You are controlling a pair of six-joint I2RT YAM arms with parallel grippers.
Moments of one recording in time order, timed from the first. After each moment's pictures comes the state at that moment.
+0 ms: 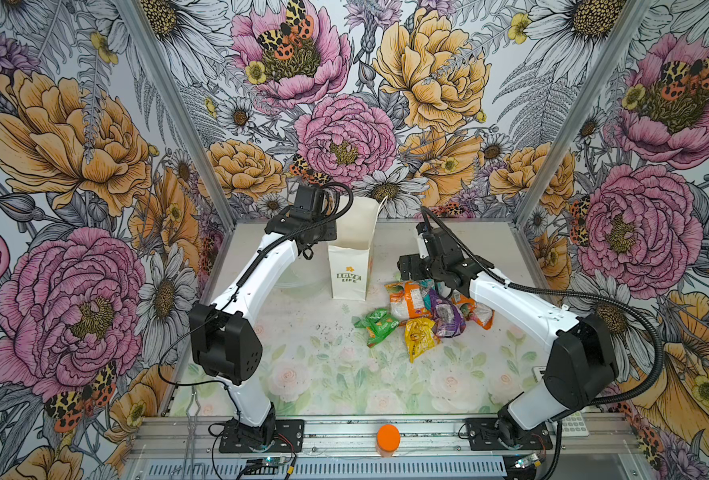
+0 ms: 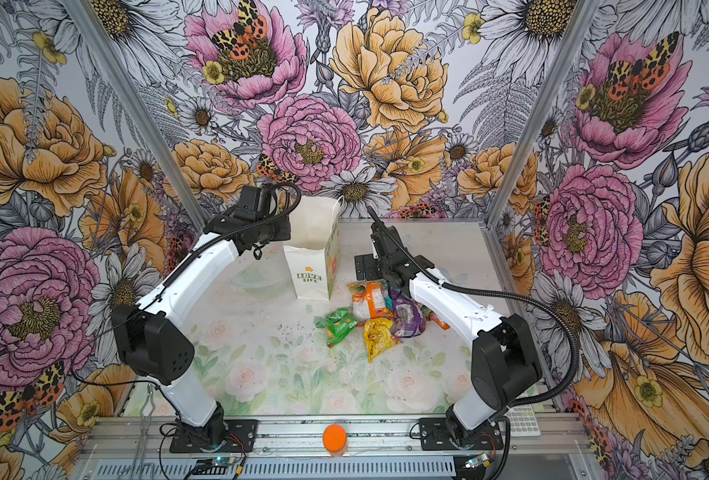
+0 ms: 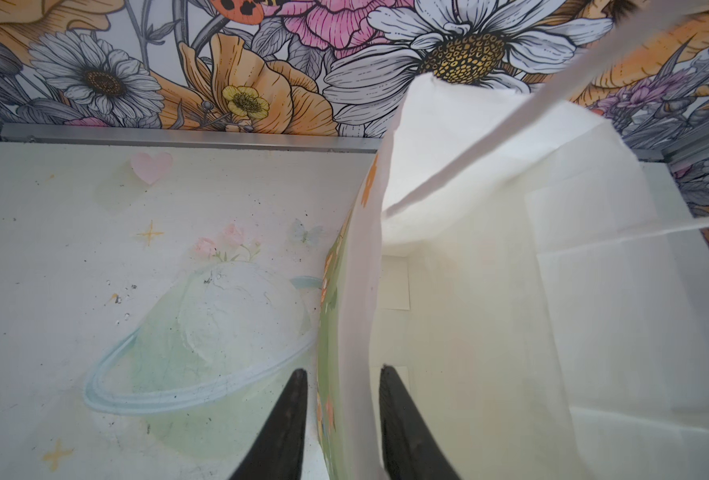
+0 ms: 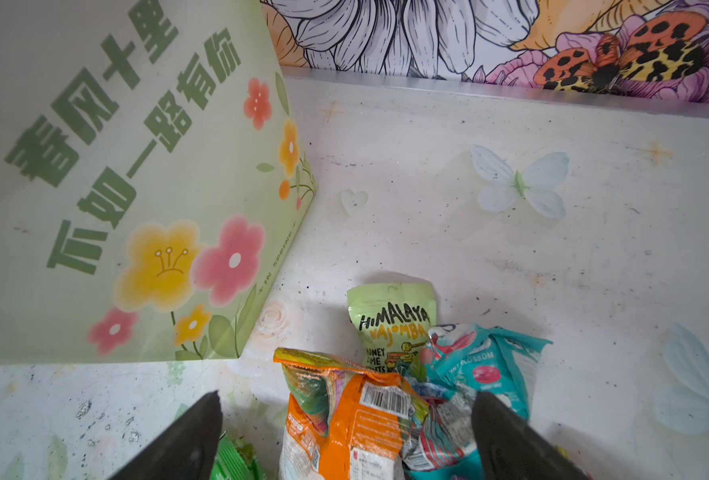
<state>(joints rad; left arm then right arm) -0.34 1.74 1.74 -0.71 -0.10 -0.29 0.50 1.58 1.28 -0.46 0.06 0.25</state>
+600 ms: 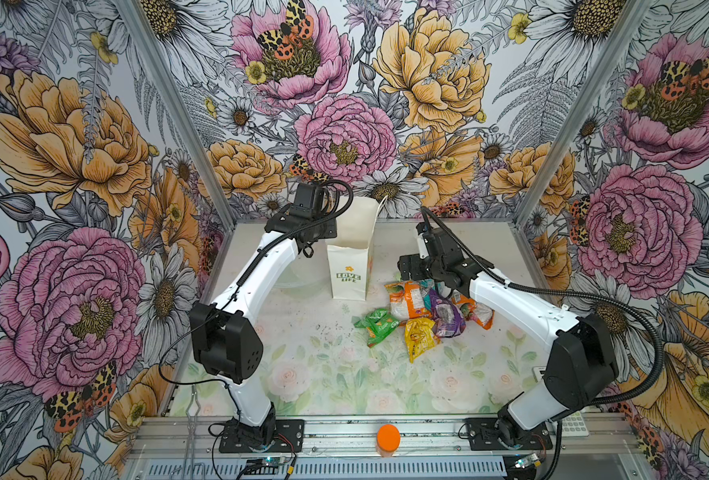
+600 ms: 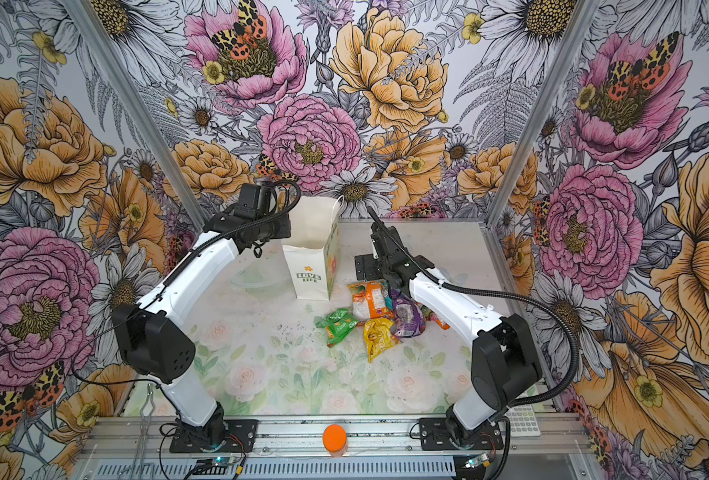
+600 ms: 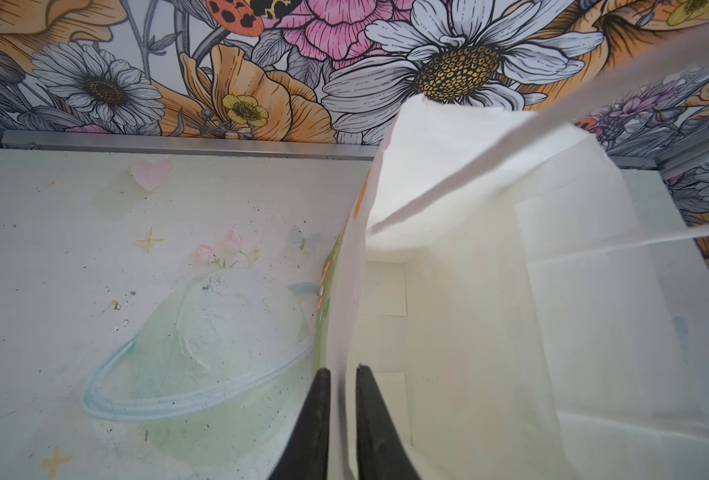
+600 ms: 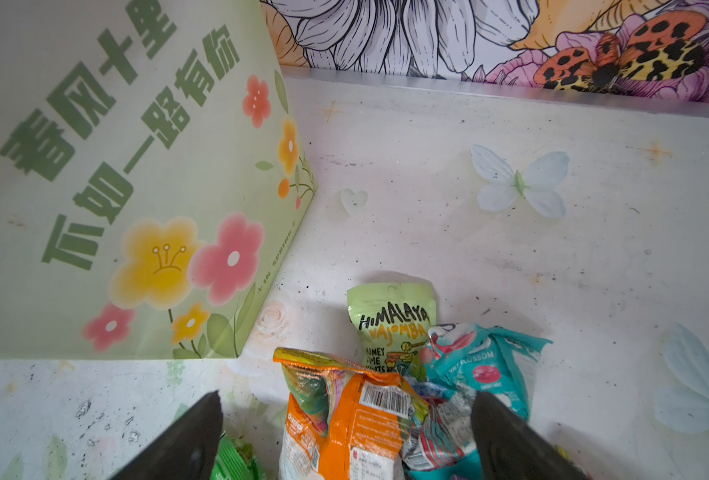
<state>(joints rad) -0.34 1.75 1.76 -0.72 -0.10 -0.29 0.50 1.58 1.28 -0.46 0.06 0.25</state>
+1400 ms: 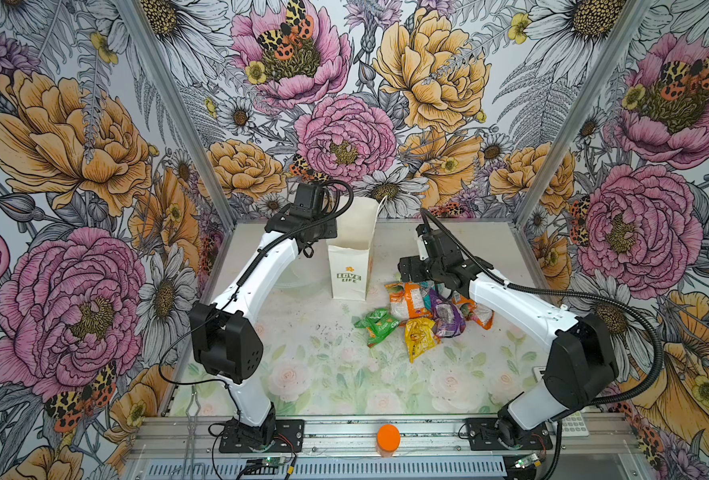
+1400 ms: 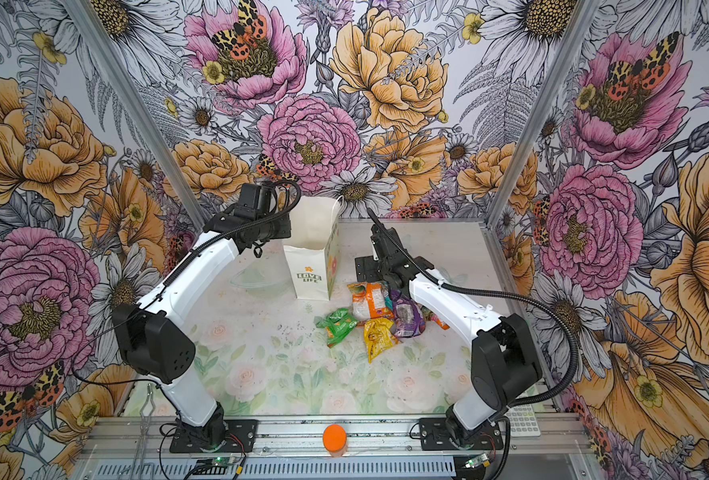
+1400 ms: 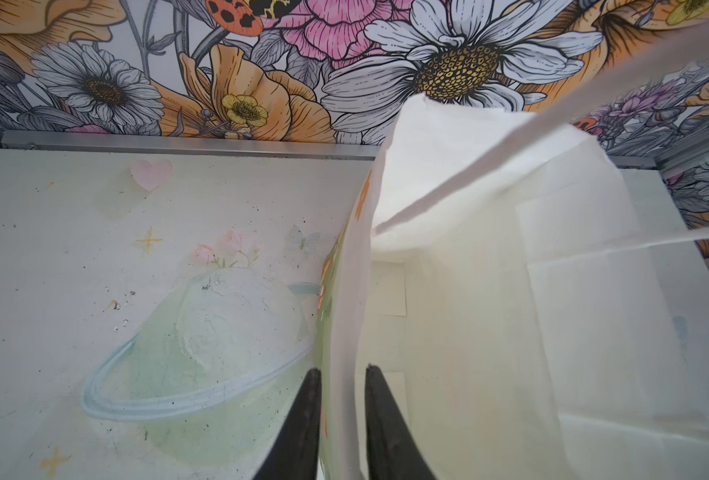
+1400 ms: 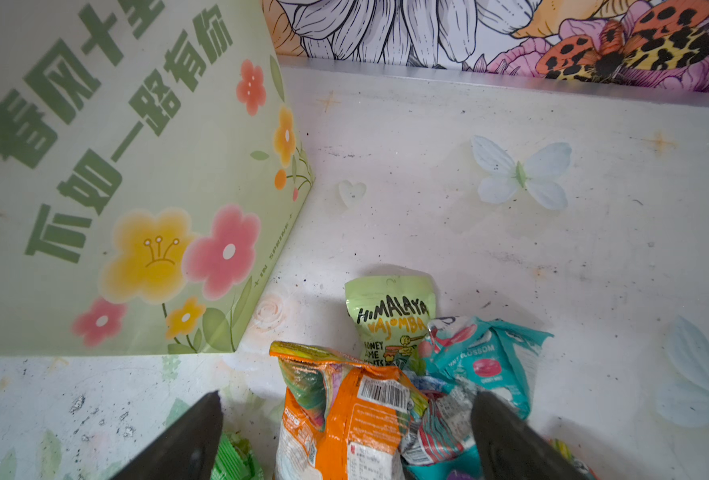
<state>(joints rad) -0.34 1.75 1.76 -0.72 -0.10 -0.29 0.50 1.58 1.26 -0.46 0.06 0.25</state>
